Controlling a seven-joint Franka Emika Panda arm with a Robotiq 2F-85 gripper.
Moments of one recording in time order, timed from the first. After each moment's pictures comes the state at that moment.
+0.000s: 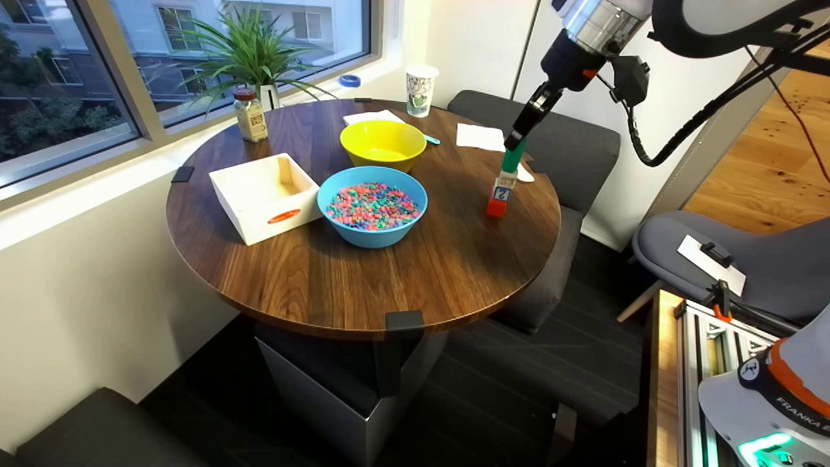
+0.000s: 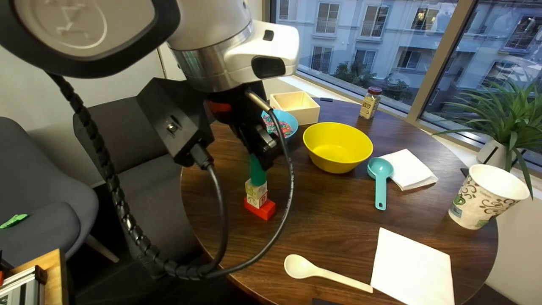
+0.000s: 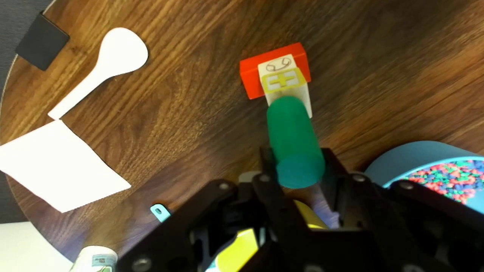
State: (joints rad) arm -0.01 -0.31 -0.07 -2.34 0.02 2.37 -0.11
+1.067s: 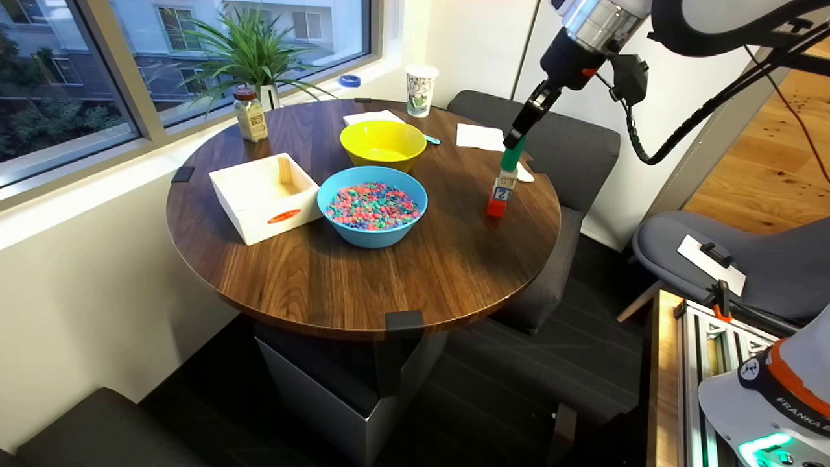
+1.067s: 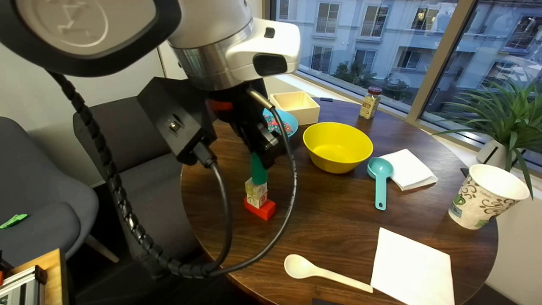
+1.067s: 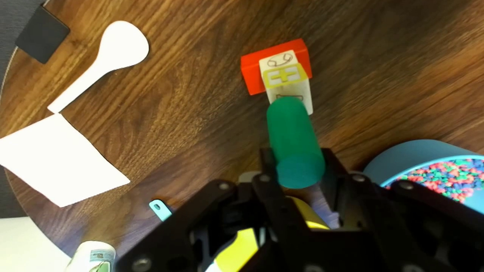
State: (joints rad) arm -0.01 -0.31 -0.07 -2.34 0.02 2.37 -0.12
